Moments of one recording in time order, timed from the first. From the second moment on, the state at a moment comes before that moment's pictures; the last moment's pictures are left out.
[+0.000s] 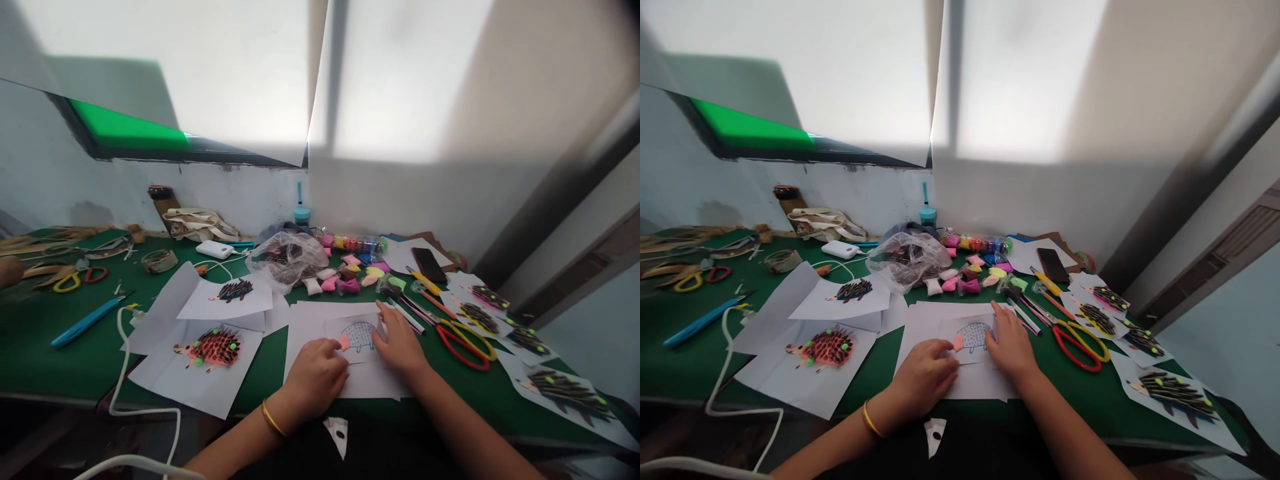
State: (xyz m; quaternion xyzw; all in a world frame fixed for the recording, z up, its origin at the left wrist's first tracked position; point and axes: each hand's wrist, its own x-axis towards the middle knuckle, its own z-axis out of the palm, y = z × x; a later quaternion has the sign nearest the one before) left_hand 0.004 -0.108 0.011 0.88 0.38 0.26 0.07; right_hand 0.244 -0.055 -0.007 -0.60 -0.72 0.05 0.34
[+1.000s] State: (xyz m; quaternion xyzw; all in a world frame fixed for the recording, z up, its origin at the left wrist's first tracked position) left_hand 0.007 -0.111 0.007 0.88 0.43 0.20 0.07; right_hand 0.221 -0.077 -0.024 -0.43 -0.86 0.04 0.29
